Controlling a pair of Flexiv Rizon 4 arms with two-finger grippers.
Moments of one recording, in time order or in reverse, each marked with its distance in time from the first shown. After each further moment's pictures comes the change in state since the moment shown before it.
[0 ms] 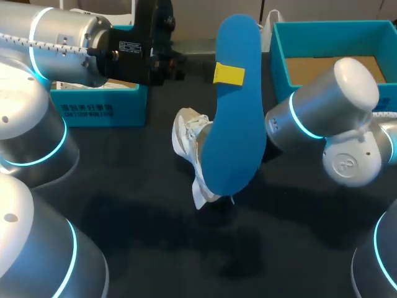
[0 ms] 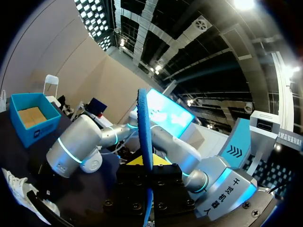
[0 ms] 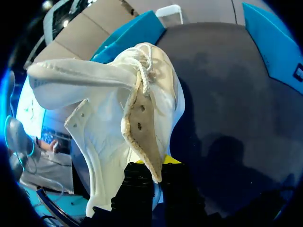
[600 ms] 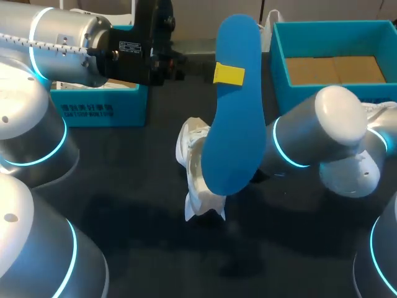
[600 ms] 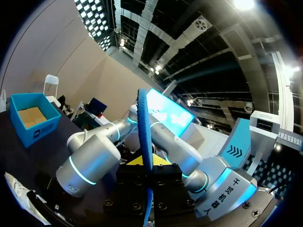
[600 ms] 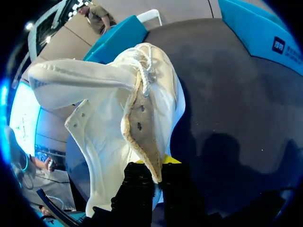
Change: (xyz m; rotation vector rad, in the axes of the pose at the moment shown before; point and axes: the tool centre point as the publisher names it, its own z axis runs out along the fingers) left arm 0.000 0.000 0.000 0.000 0.000 0.000; right arm 0.016 -0.033 0.011 -0.064 -0.106 0.129
